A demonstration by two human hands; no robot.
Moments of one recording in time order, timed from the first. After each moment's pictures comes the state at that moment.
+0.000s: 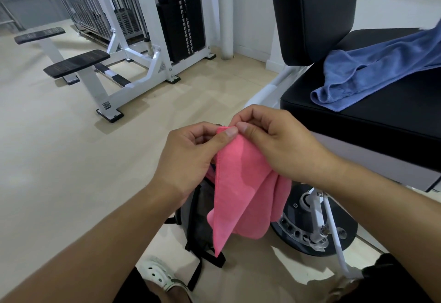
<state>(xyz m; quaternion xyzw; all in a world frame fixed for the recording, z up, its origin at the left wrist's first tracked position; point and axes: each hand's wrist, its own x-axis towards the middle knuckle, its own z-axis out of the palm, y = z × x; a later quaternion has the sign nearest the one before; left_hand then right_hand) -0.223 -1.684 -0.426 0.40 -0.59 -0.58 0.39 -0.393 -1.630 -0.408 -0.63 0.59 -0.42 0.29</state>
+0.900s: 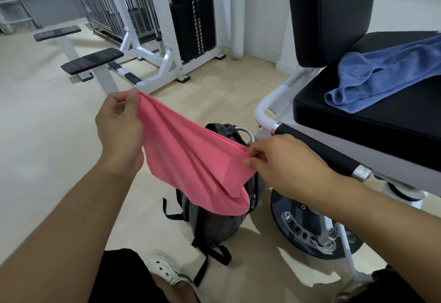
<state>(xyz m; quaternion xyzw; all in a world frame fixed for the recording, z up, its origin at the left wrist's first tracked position) -0.145 -1.769 -0.427 0.51 -0.45 -0.39 0.62 -0.379 -1.624 -0.429 -0.68 0.71 -0.16 0.13</state>
